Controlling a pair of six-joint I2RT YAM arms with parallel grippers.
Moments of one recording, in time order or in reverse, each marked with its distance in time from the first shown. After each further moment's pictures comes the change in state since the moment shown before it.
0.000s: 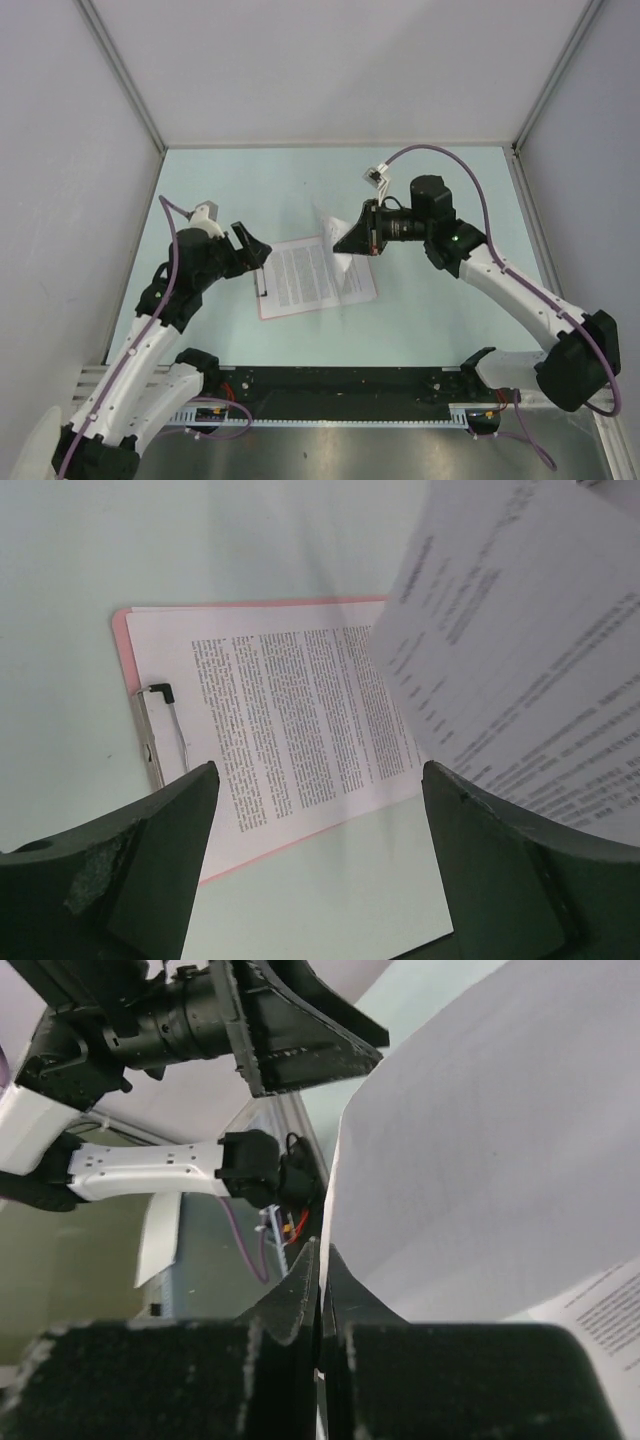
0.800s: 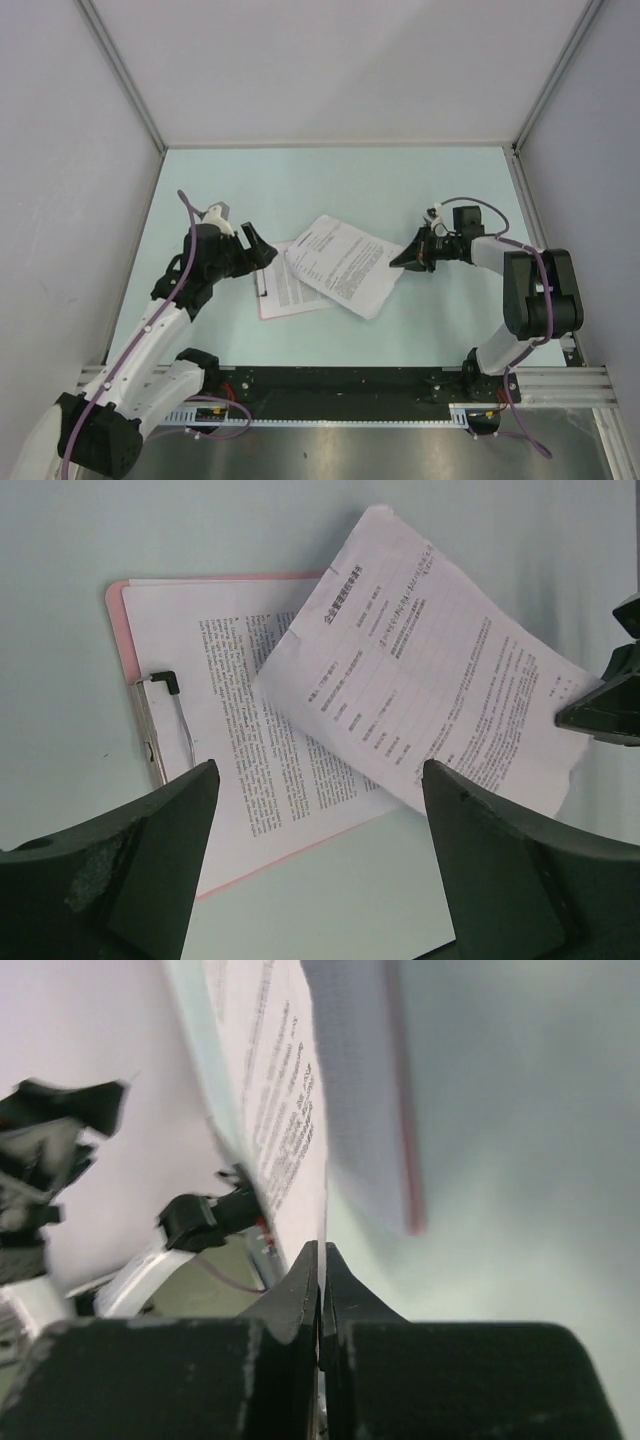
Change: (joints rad) left arm 0.015 0.099 -0.068 0.093 0.021 0.005; right arm -0.531 0.393 -0.284 -0.010 -0.257 0.082
